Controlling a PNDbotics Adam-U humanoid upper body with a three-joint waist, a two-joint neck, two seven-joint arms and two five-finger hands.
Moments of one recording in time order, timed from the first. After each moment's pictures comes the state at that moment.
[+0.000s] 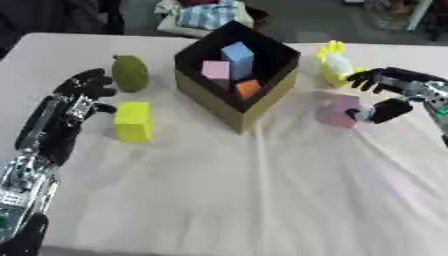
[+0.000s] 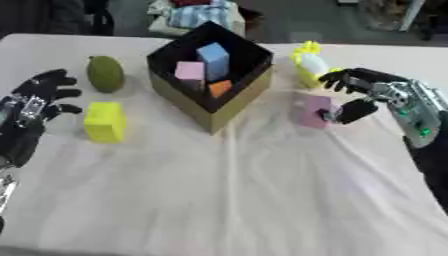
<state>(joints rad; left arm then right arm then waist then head) -0.27 0.33 -0.01 -1.71 0.19 0.03 -0.13 -0.85 -0.51 0.21 -0.92 0.73 -0.19 0.52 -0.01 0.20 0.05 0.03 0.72</state>
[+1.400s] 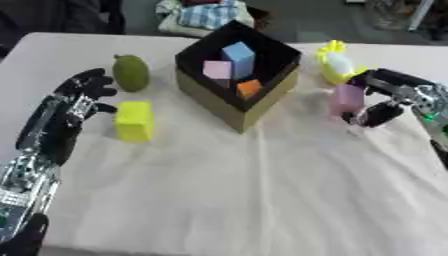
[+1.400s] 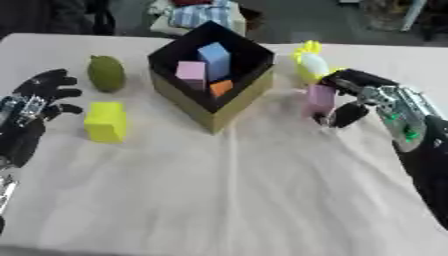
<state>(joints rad) -0.27 0.33 -0.01 -1.71 0.19 0.03 -0.13 -0.85 -0.50 0.21 -1.00 0.69 -0.21 0.39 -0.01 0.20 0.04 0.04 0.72</state>
